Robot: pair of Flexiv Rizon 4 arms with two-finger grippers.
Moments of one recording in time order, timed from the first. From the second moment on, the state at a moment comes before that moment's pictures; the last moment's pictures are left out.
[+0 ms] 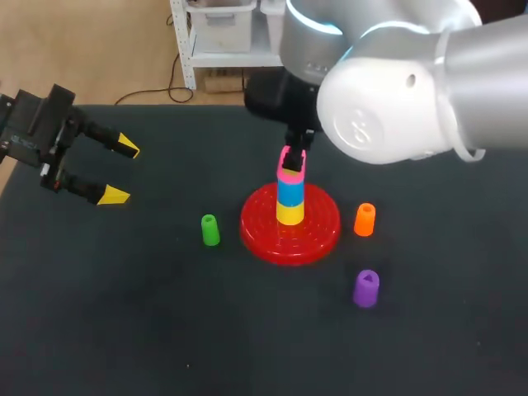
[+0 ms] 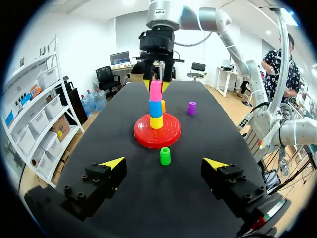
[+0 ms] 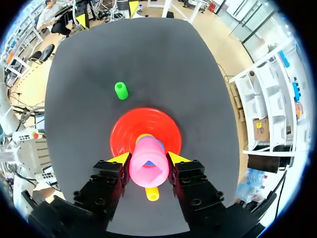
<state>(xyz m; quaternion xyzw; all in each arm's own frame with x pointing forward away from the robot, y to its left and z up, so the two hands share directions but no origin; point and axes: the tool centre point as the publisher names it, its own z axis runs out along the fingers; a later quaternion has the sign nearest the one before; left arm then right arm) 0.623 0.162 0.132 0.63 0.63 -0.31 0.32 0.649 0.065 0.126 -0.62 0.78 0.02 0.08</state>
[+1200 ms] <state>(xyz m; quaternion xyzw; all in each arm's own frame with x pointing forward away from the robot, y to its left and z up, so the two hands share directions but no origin) 0.623 0.162 0.132 0.63 0.63 -0.31 0.32 0.655 0.065 0.115 -0.61 0.79 0.03 0.08</state>
